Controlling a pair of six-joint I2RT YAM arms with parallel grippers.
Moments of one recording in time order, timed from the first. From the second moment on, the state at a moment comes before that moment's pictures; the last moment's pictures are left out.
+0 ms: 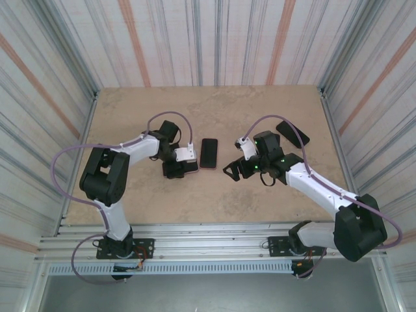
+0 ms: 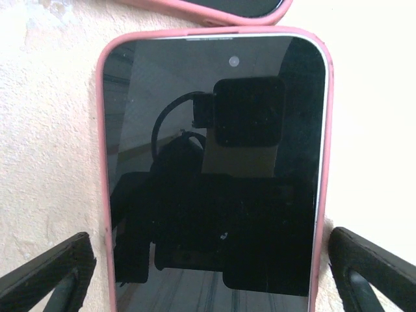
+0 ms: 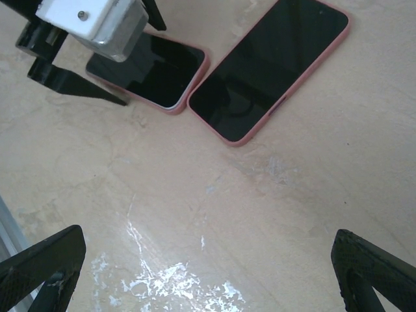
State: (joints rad) left arm -0.41 1.84 1.14 -0.63 0.21 0.97; right arm 0.52 1.25 0.78 -0.37 -0.36 0.08
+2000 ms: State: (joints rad) left arm -0.51 1.72 1.57 -0.84 0.01 -0.35; right arm 0.69 1.74 0.97 0.45 -0.47 0.87
